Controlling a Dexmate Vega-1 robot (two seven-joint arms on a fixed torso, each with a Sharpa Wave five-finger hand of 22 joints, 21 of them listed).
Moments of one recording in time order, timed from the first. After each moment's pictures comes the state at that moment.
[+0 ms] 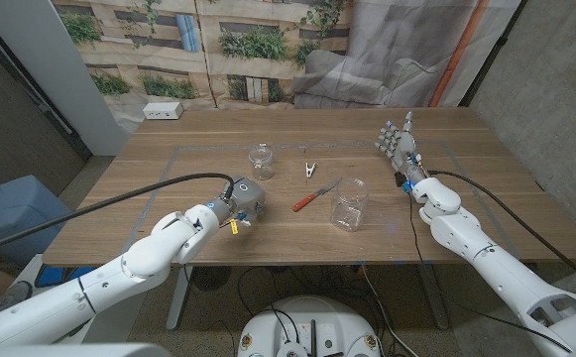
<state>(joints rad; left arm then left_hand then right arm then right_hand) 1.08 1.00 0.59 -2.10 1.17 0.28 -0.15 0.95 0.06 0.43 -0.18 0.18 1.02 -0.07 0.24 0.20 1.13 -0.22 0.22 0.18 0.63 -0.06 0.19 0.17 0.47 -0.04 0.22 0.17 -0.84 -0.51 -0.37 -1.30 0.65 0.29 0.03 -0.02 0.06 -0.30 0.18 0.31 -0.10 -0.11 0.21 0.25 -0.02 -0.04 0.26 0.36 -0.05 -0.03 0.23 0.62 0.08 0.09 0.28 0.21</state>
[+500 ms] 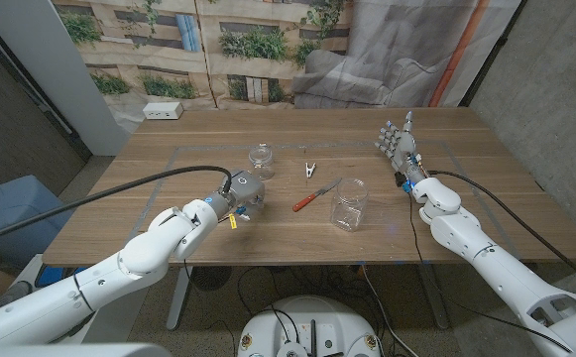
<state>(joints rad) 1.08 1.01 0.57 -2.12 1.16 0.29 -0.14 0.95 0.06 0.43 -0.18 0.18 1.02 -0.07 0.23 0.19 1.13 -0.22 0.22 0.18 0.63 -0.06 0.19 0.17 0.47 -0.04 0.22 0.17 -0.84 -0.51 -0.37 -1.30 0.65 0.29 0.03 -0.02 0.06 -0.30 0.18 0.31 -0.10 -0.11 0.21 0.25 -0.02 -0.04 0.26 0.36 -0.05 -0.03 0.23 0.62 0.08 0.09 0.28 0.21</state>
